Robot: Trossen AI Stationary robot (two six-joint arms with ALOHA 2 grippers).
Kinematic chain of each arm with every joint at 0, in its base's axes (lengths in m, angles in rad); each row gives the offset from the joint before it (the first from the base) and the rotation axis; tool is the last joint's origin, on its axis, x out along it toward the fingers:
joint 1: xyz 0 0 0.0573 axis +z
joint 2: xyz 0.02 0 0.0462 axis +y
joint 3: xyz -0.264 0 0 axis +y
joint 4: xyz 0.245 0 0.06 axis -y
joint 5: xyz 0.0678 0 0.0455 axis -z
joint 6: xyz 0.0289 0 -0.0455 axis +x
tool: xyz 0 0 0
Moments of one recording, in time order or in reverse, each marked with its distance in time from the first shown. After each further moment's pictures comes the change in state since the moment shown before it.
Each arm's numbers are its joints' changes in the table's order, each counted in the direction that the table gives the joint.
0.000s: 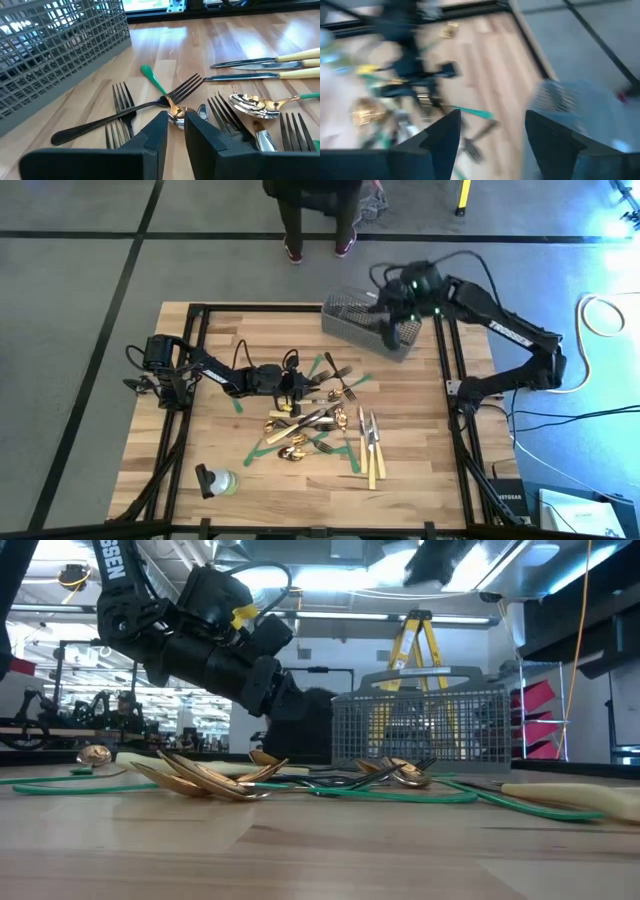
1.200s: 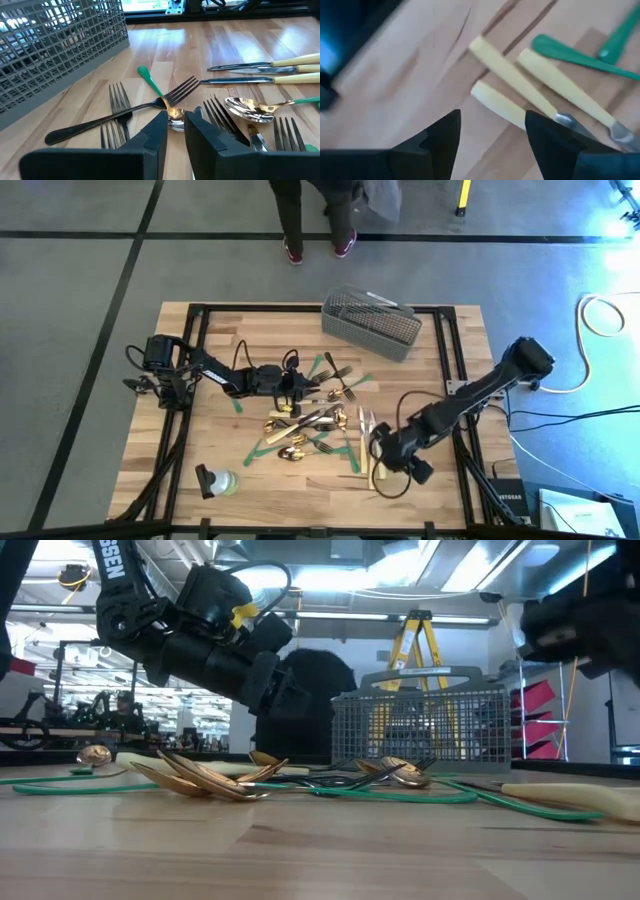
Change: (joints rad) left arm -0.006 0.000 0.000 0.004 0.005 -0.030; right arm 0.993 0.184 0.613 0.326 0.084 0.022
